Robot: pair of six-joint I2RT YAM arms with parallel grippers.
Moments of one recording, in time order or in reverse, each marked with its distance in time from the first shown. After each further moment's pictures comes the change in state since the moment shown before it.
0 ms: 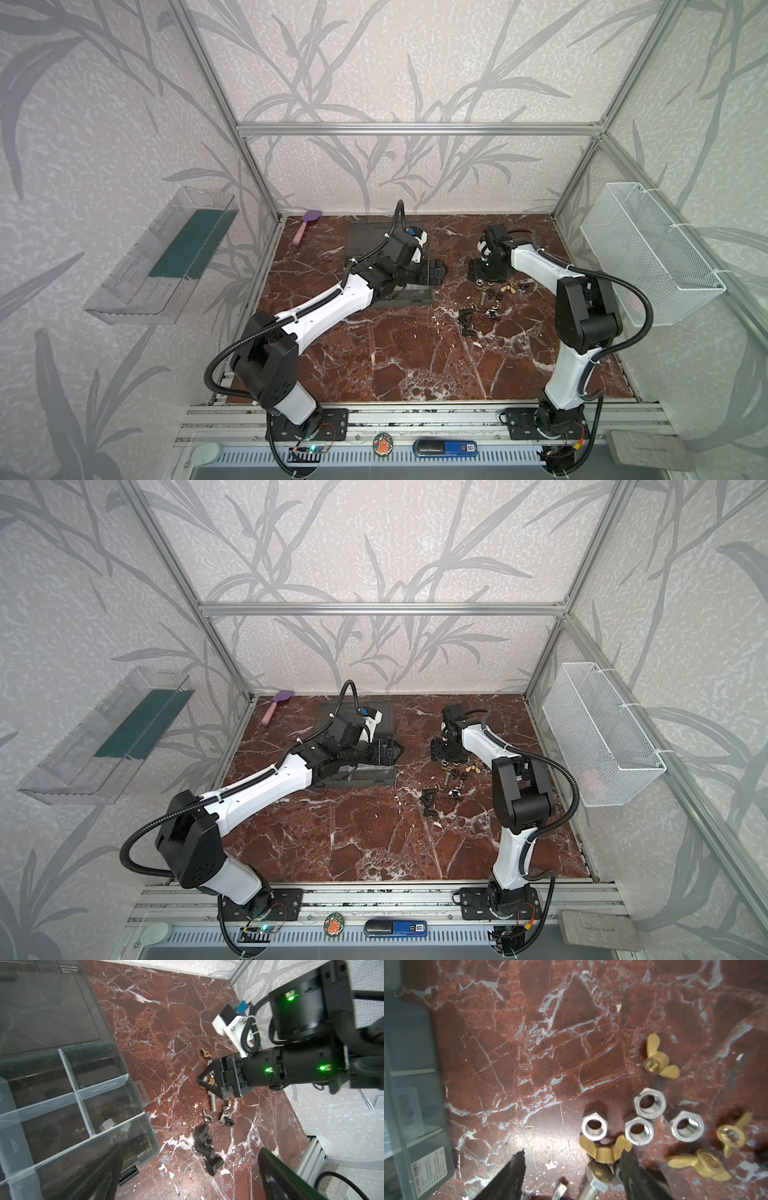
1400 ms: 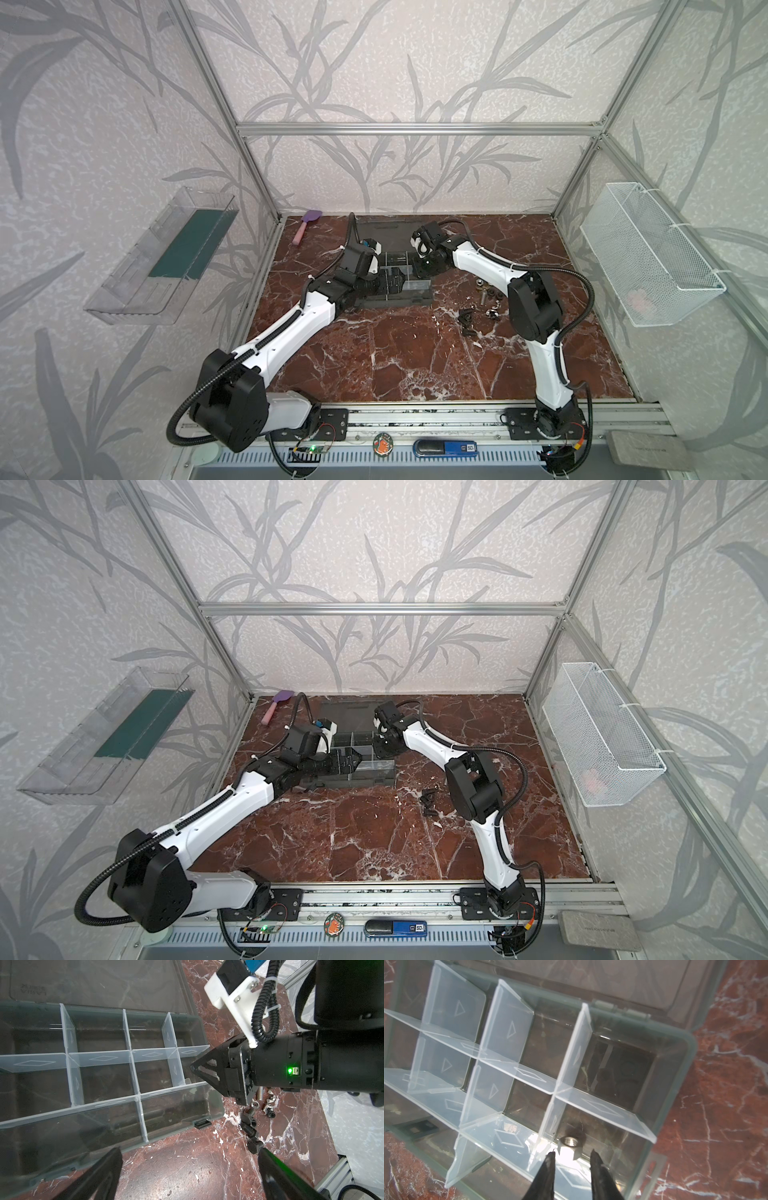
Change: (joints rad) left arm 0.221 -0.267 -0.291 -0.101 0.000 0.003; right arm 0.357 0.246 0.393 -0.010 -0.048 0.019
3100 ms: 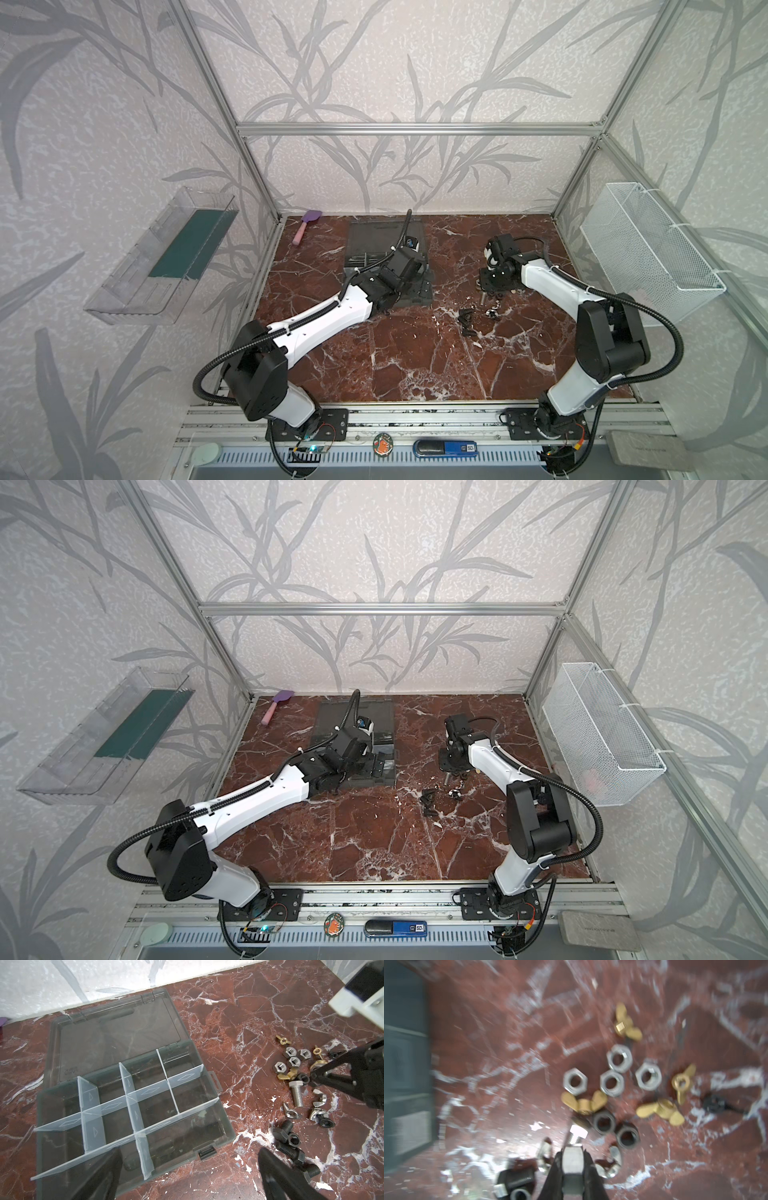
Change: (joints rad) left arm -0.285 0.192 0.199 -0.038 -0.475 0.174; right arm -0.291 -0.478 -0.571 0.059 0.143 -0.032
